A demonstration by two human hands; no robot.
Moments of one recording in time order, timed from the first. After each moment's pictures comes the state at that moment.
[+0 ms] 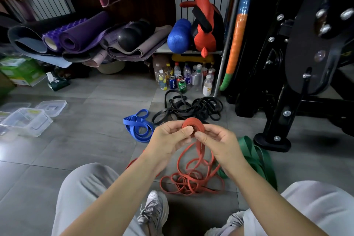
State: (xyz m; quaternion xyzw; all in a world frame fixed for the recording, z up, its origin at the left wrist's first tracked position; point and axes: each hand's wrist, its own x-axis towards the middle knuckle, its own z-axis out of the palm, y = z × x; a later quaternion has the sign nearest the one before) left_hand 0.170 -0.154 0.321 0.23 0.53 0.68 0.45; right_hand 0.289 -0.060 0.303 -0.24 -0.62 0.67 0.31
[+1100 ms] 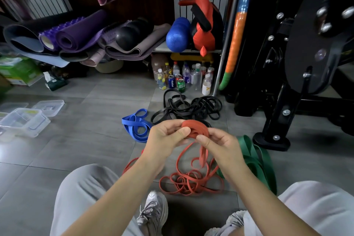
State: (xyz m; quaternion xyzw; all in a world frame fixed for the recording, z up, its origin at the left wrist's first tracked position) left_hand 0.169 -0.156 0.323 0.29 0.59 0.66 0.36; right_hand 0.295 -0.064 0.295 -0.26 -0.63 0.66 0.32
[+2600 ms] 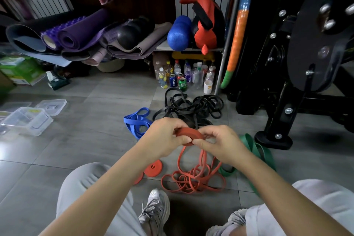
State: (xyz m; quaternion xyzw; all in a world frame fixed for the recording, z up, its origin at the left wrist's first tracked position) left_hand 0.149 -0.157 0.345 0.53 0.78 0.29 0.19; right_hand 0.290 -0.044 0.311 -0.21 -0.86 0.42 0.17
